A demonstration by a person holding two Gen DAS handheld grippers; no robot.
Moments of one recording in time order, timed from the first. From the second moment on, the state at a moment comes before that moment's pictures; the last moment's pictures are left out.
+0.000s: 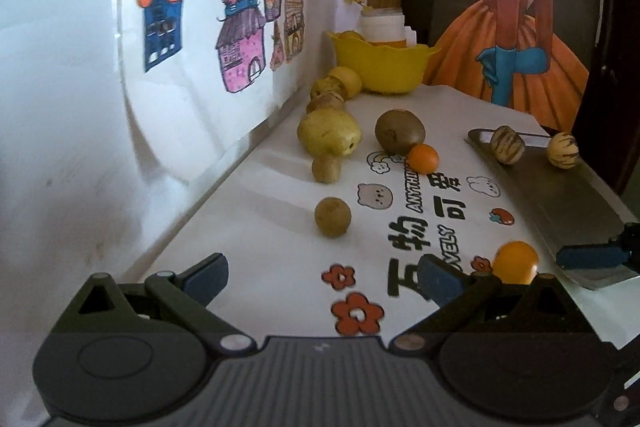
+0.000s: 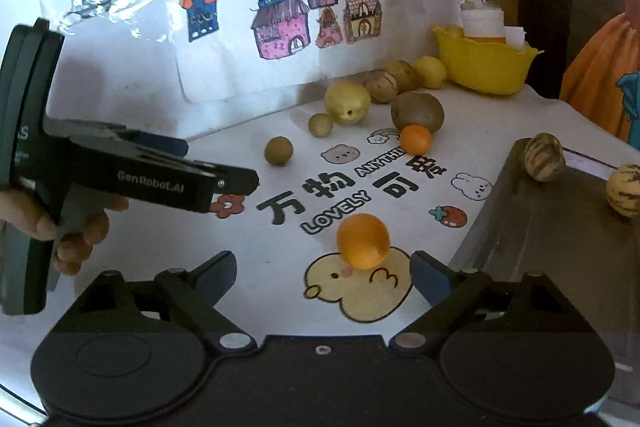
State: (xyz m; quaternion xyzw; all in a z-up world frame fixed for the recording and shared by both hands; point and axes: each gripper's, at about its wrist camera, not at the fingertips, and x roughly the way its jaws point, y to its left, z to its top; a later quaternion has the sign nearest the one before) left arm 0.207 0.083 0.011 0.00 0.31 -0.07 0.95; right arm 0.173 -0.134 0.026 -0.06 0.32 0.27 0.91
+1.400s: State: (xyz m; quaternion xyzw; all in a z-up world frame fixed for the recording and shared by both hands) left arm 0.266 0.064 0.002 -0.01 0.33 -0.12 0.94; right arm 0.200 -0.132 0.016 -0.05 0.33 0.26 0.91
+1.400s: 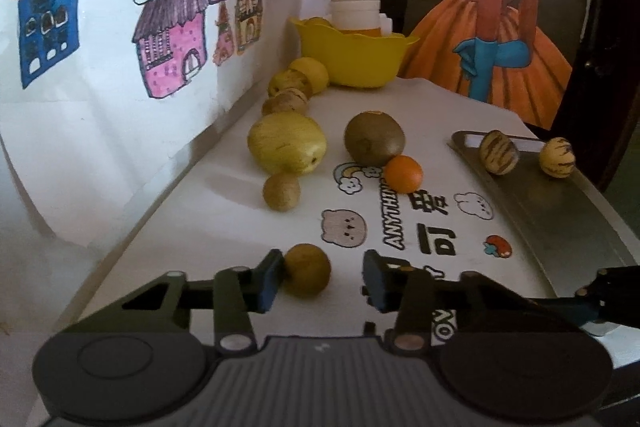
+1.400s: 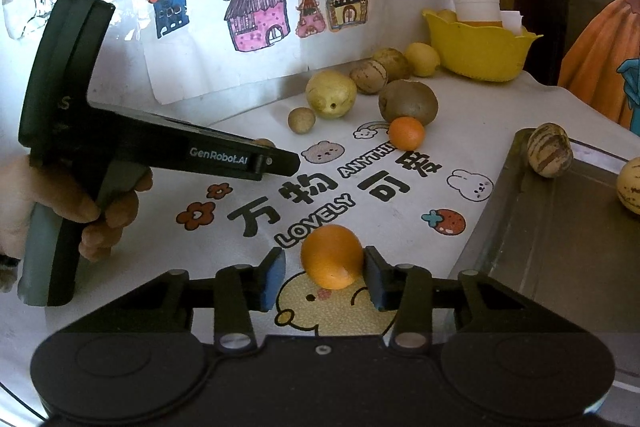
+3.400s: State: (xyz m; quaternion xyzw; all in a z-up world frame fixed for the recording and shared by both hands) left arm 0.293 -0.120 0.024 -0.01 0.31 -0.20 0.93; right arm 0.241 -0.337 0.048 -0.05 0.26 0.12 0.96
